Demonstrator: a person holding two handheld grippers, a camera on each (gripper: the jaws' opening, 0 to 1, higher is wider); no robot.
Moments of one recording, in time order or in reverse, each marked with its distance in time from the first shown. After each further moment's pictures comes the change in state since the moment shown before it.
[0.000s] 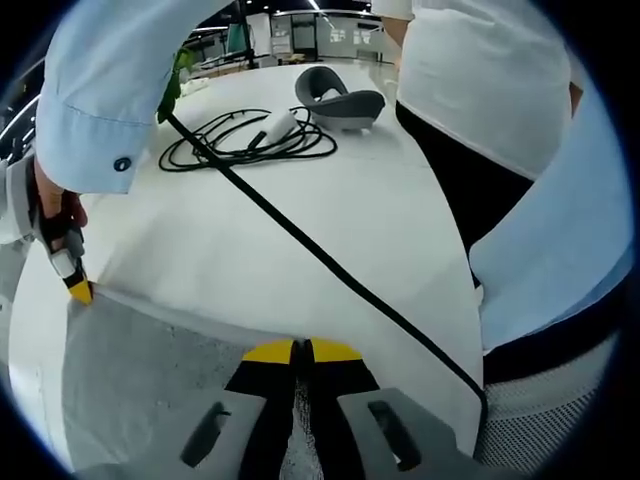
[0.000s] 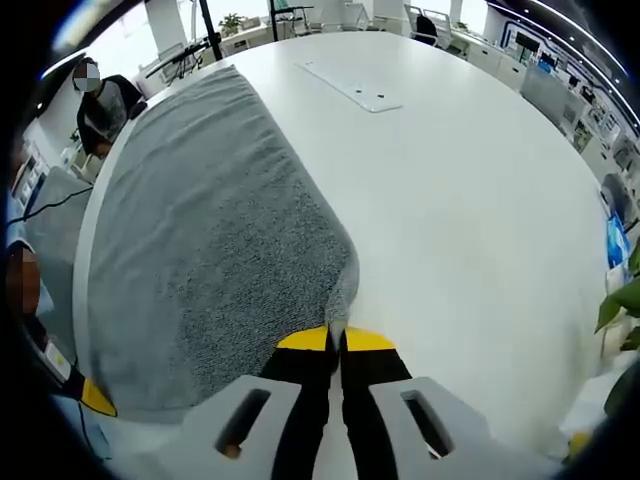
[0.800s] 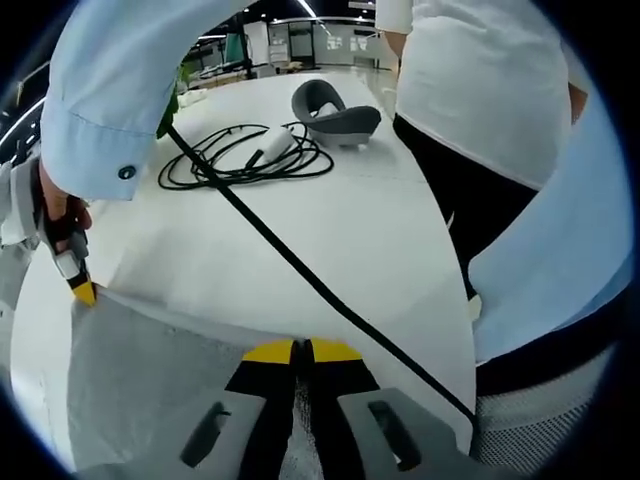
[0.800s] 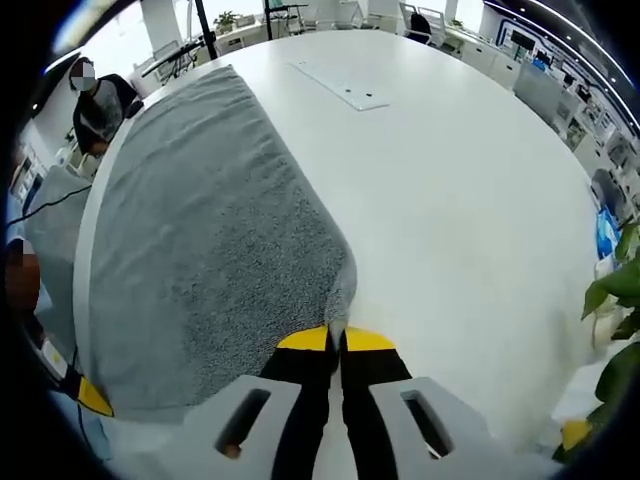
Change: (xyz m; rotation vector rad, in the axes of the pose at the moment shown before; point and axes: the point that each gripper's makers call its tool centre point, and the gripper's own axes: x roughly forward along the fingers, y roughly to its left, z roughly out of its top) left arm -0.008 -0.004 0.019 0.013 -0.038 0.004; right arm -0.018 -0.004 -0.010 0.009 0.017 -0.027
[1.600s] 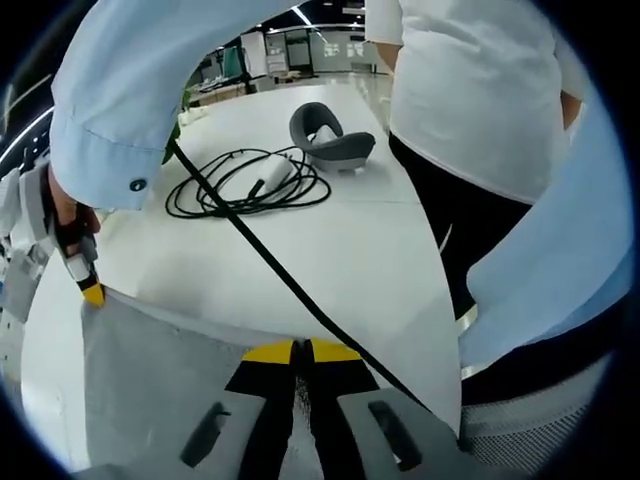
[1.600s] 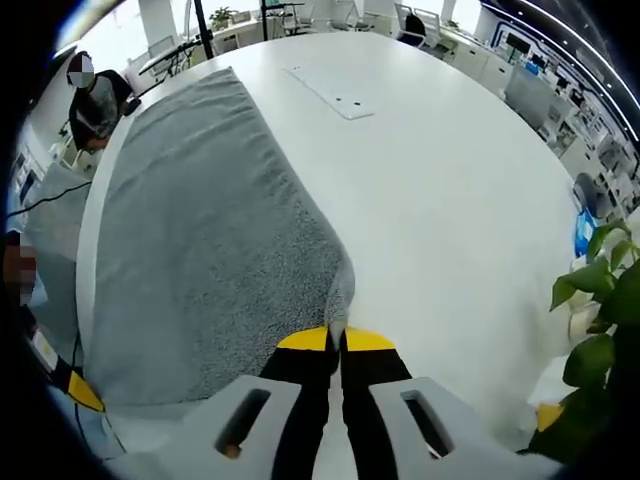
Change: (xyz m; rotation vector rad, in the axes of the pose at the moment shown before) left arm -0.026 -0.002 0.025 0.033 -0.041 0.033; right arm -0.039 -0.009 0.003 -0.007 0.015 -0.052
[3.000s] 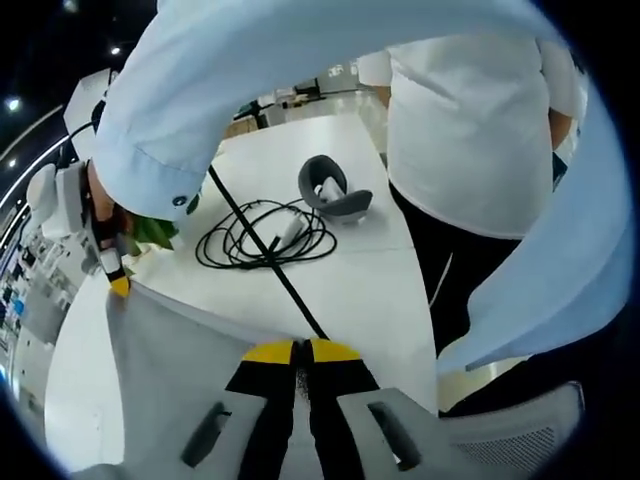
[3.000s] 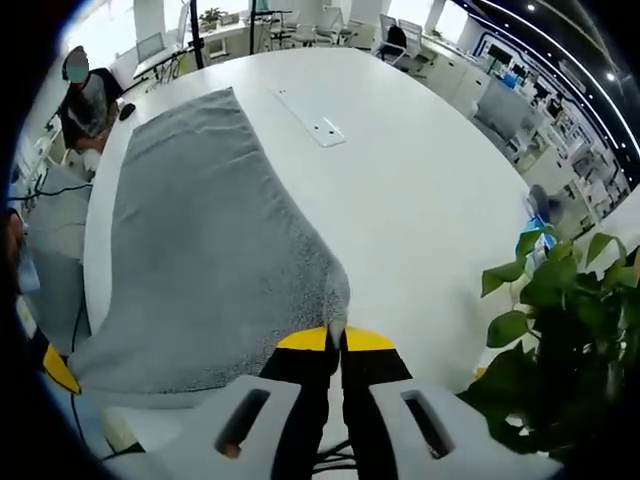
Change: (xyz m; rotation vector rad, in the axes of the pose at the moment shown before) left arm -0.071 0.000 0.053 0.045 -0.106 0.108; right arm -0.097 -0.006 0.006 -0.008 -0.014 -0.126
